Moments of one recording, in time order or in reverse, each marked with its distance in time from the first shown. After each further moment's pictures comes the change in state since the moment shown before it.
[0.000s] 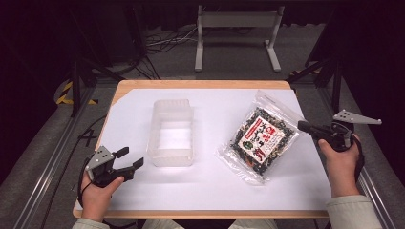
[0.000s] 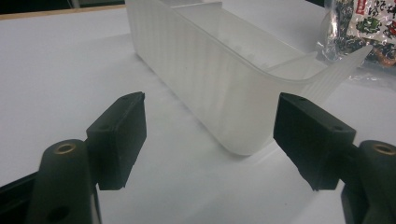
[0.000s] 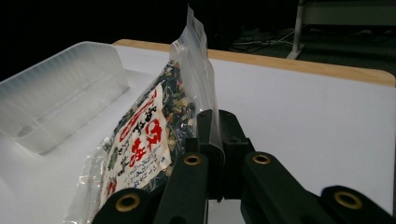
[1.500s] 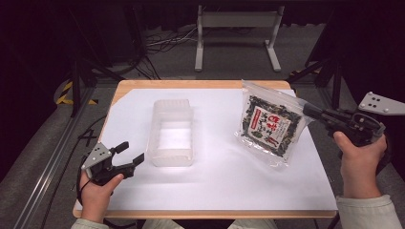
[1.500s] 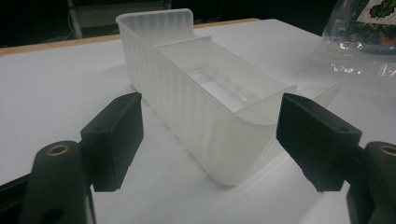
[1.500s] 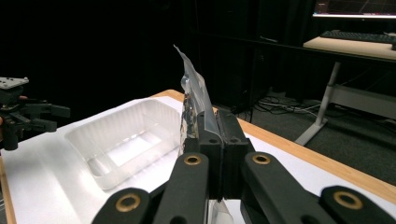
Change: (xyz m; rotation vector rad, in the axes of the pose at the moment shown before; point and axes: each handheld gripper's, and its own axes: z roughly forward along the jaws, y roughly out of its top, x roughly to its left) left arm -0.011 0.020 -0.007 -0.084 -0.023 0.017; right arm 0.072 0.080 -0.053 -0.178 0.133 -0.216
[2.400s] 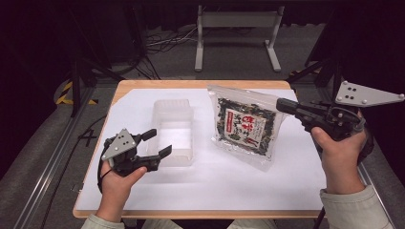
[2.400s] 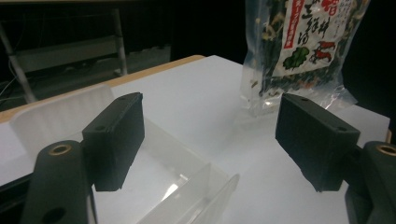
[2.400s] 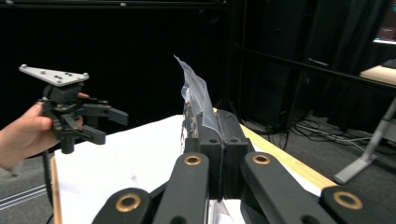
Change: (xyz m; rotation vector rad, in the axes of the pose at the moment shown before) left arm -0.061 0.065 0.028 -0.079 -0.172 0.099; right arm 0.047 0.041 0.034 -0.033 0.165 -0.079
